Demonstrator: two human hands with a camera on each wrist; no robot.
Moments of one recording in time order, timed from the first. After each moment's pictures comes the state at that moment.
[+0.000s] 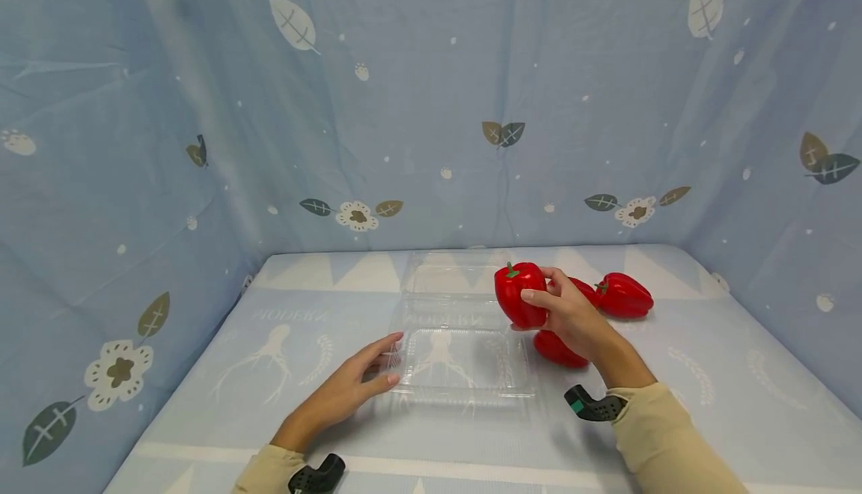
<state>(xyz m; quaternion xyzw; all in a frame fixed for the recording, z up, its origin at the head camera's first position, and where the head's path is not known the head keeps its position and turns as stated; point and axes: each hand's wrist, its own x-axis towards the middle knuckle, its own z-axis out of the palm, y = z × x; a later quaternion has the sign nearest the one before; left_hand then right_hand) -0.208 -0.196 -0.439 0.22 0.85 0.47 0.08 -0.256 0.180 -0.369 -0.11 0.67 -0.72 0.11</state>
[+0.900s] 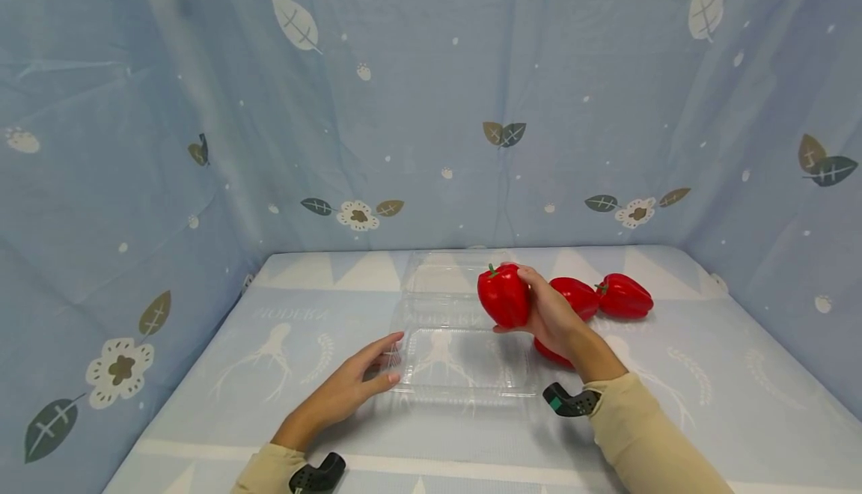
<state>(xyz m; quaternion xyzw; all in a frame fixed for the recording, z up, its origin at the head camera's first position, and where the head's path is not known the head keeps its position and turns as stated) -0.211 -0.198 -0.444 0.23 0.85 0.46 0.07 -0.270 0.152 -0.372 -0.08 0.61 -0.77 0.16</state>
